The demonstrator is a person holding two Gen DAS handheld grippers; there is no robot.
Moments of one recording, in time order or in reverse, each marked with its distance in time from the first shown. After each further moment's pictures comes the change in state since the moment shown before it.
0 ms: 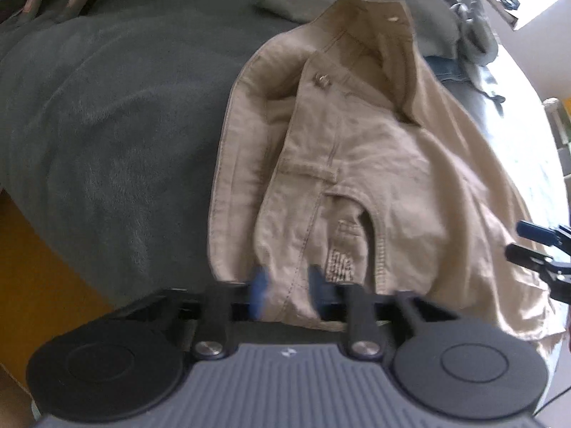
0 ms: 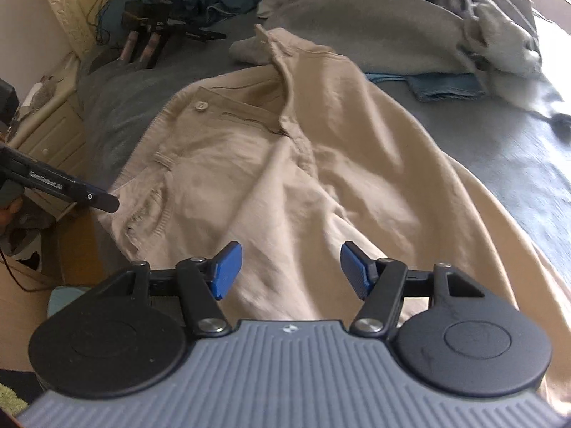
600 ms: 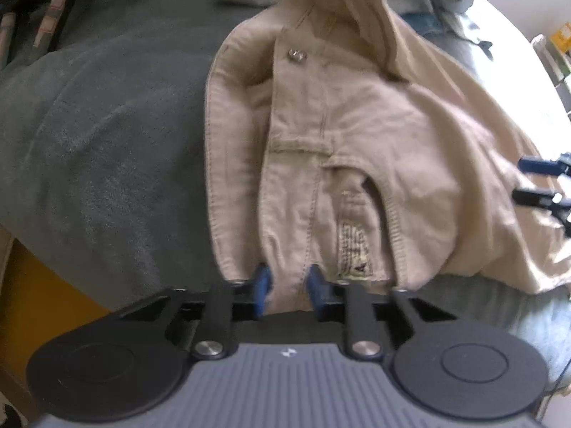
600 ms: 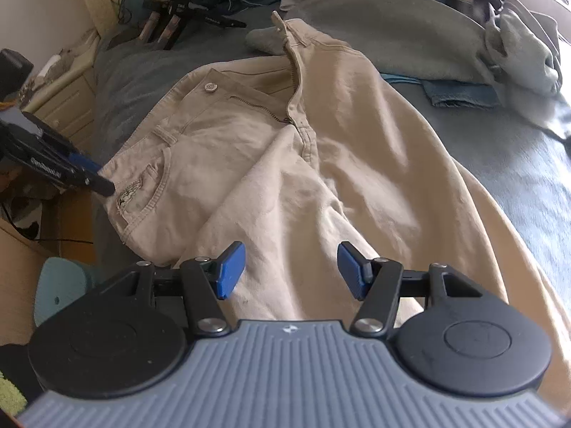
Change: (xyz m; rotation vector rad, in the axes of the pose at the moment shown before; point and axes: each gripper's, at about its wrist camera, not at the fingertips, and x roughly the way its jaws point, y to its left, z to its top) left arm 0.016 -0.014 0.003 0.213 0.033 0.055; right arm 0.014 -0.004 0.000 -0.120 0.002 0.038
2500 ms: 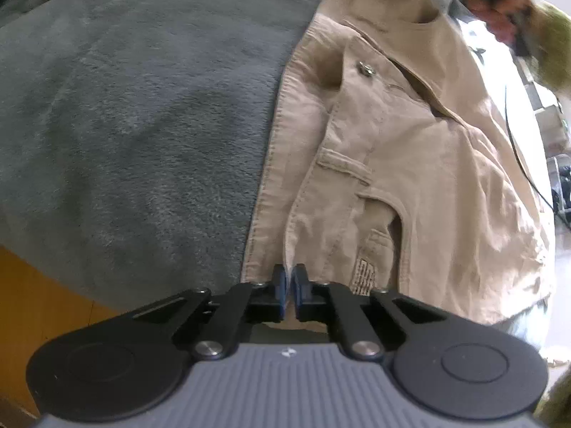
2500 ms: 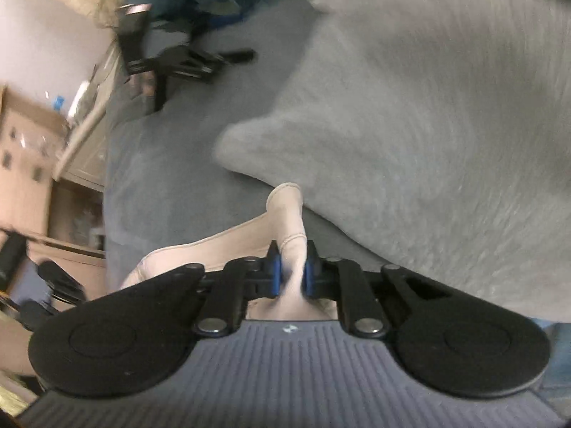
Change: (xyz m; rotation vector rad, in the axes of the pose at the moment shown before) left arm 0.026 0.094 0.030 -0.026 0.104 -0.206; right arm 0.224 -0.046 0.273 -0.050 0.214 0.372
